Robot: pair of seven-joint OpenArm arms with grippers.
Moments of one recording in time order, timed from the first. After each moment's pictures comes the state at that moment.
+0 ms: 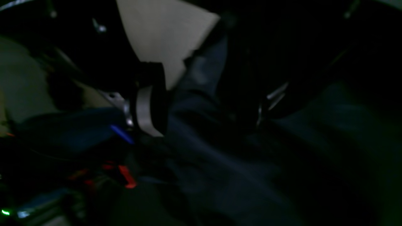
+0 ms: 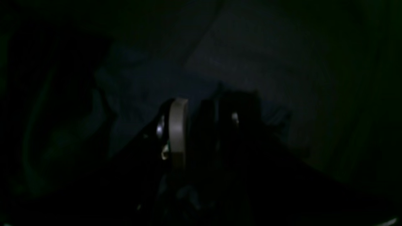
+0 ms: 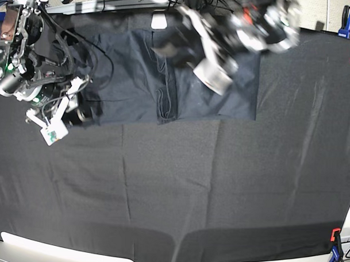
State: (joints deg) left arm 22.6 1.3 3.9 112.3 -38.8 -40.2 54.2; right arm -8.8 24.0 16.3 106.6 32.3 37.2 -60.9
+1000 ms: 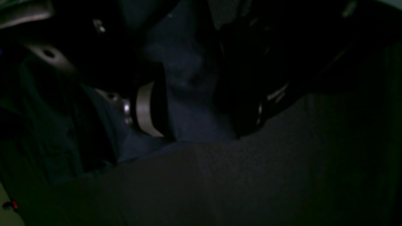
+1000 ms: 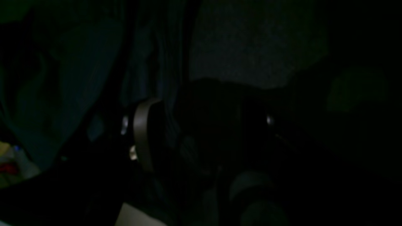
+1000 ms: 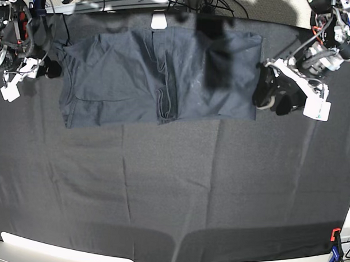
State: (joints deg) left arm 20.0 -2.3 -24.5 112.3 -38.8 -40.3 48.0; right arm -12.0 32.3 29.8 72.0 60.9 36.9 -70.9
